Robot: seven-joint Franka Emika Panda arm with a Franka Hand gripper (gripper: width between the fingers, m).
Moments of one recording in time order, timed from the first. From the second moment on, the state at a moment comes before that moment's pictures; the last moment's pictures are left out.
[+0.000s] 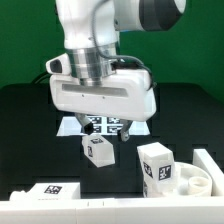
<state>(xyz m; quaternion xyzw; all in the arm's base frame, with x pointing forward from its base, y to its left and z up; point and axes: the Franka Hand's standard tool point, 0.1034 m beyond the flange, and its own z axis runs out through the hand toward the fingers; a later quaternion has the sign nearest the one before) 0.499 -0.014 0.049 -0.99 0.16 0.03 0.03</state>
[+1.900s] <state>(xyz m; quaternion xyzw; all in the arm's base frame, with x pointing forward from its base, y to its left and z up) 0.496 -0.016 0.043 -0.89 -0.10 0.44 -0.04</state>
